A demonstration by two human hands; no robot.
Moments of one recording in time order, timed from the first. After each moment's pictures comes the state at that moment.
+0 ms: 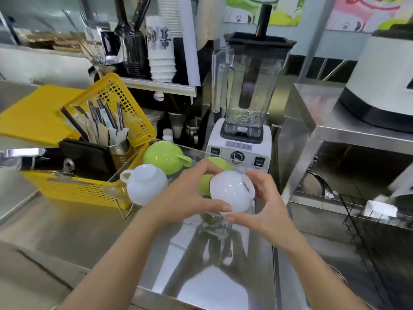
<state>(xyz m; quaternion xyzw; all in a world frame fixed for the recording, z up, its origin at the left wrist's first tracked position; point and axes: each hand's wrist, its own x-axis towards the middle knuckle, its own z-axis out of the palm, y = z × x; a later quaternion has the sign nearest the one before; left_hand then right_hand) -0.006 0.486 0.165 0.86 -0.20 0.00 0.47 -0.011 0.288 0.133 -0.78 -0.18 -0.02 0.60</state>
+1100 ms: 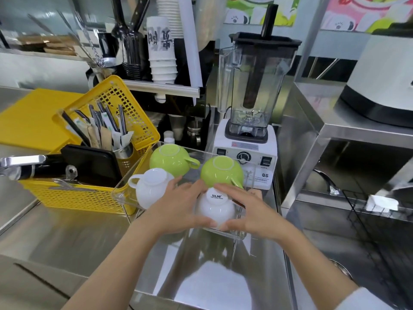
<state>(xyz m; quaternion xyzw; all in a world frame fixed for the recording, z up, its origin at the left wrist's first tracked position) 0.007 0.529 0.124 0.95 -0.22 0.00 0.22 0.010 0.323 0.119 -0.88 -0.26 0.09 0.39</state>
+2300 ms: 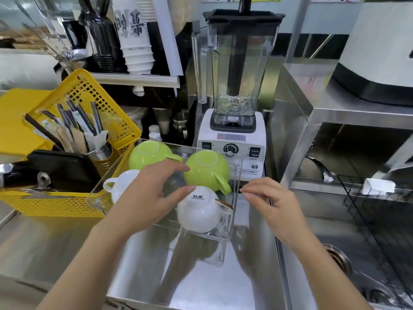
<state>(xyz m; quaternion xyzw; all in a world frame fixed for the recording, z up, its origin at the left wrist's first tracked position) 0.000 0.524 0.169 0.92 -0.22 0.13 0.29 0.003 0.277 0.112 -0.80 -0.16 -0.15 0.56</state>
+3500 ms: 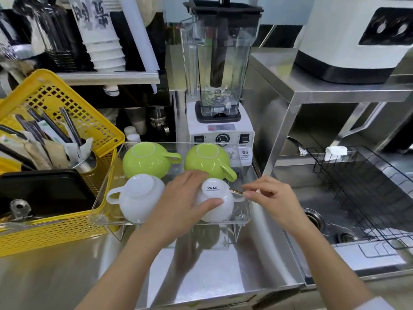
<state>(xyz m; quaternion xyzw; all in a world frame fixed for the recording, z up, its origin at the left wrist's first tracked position) 0.013 0.529 0.133 0.89 -0.30 0.03 0.34 -0.027 0.318 0.114 -0.84 0.03 -0.12 0.53</state>
